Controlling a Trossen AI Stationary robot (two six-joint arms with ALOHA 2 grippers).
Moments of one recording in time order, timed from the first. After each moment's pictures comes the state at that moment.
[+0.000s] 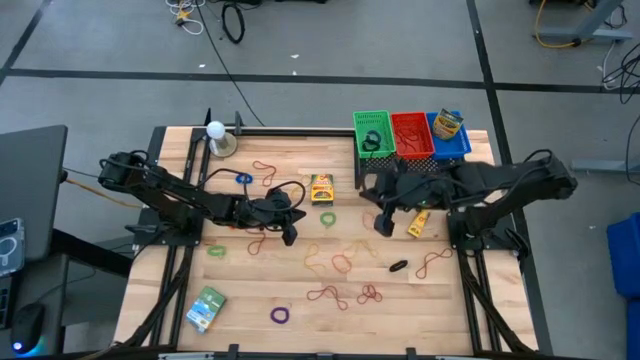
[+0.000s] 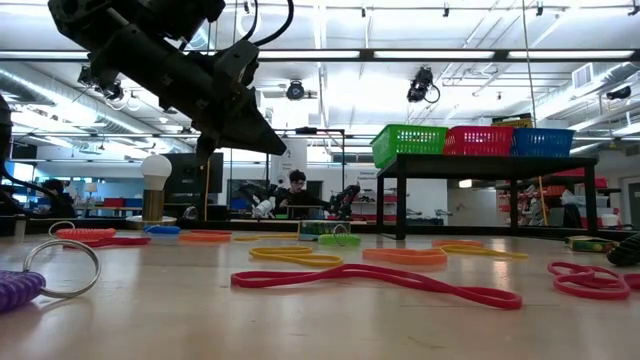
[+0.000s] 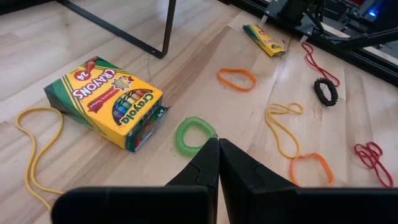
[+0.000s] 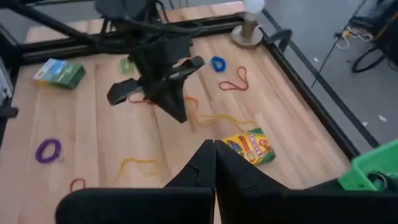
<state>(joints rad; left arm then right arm) -0.14 1.44 0.57 0.37 -0.43 -0.50 0.21 1.30 1.42 -0.80 0.41 0.28</state>
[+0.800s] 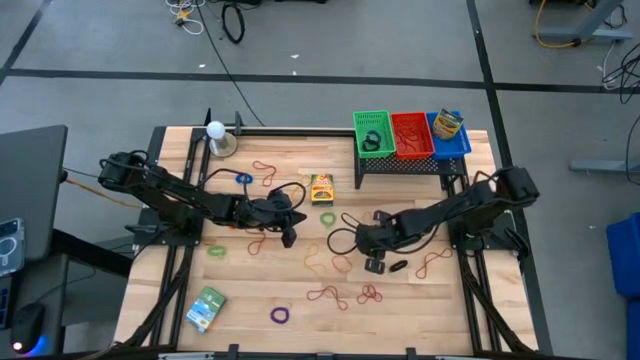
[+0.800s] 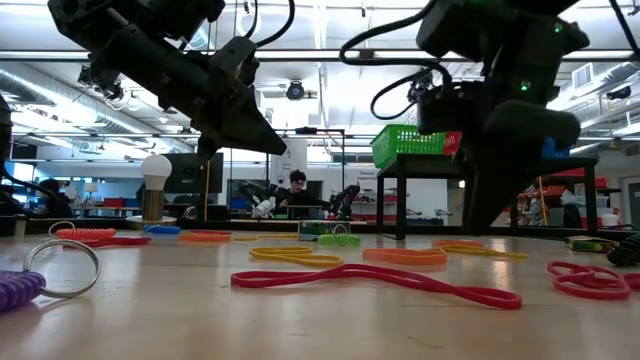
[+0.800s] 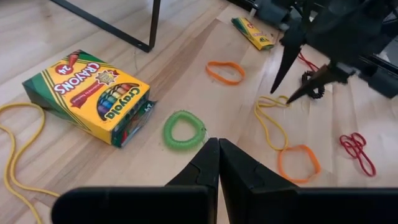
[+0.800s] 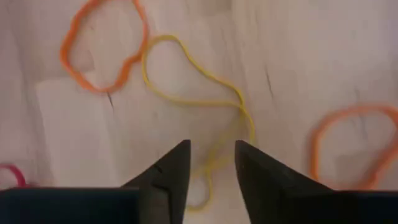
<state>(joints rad) -0.14 1.44 0.57 0.37 -0.38 -0.50 0.24 1.66 0.89 -0.49 0.12 0.42</state>
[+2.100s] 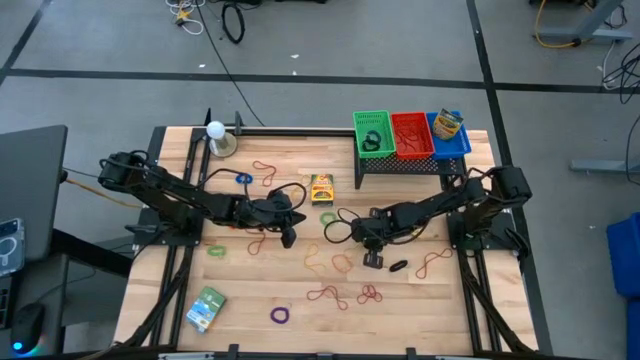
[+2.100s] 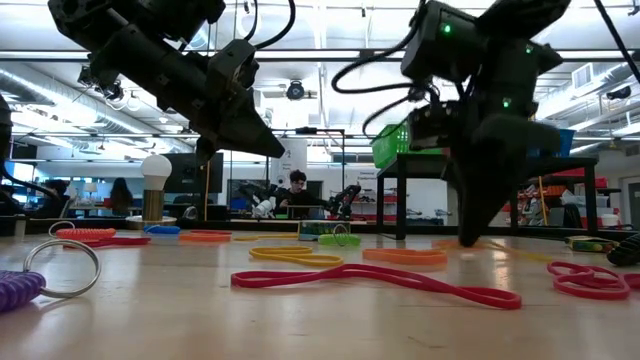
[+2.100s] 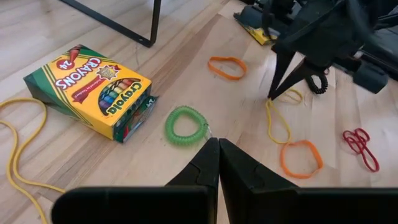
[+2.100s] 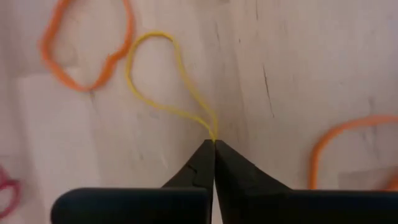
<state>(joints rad) -0.14 1.44 0.57 0.35 -0.37 -0.51 0.15 1.69 0.89 -0.47 0.00 0.32</state>
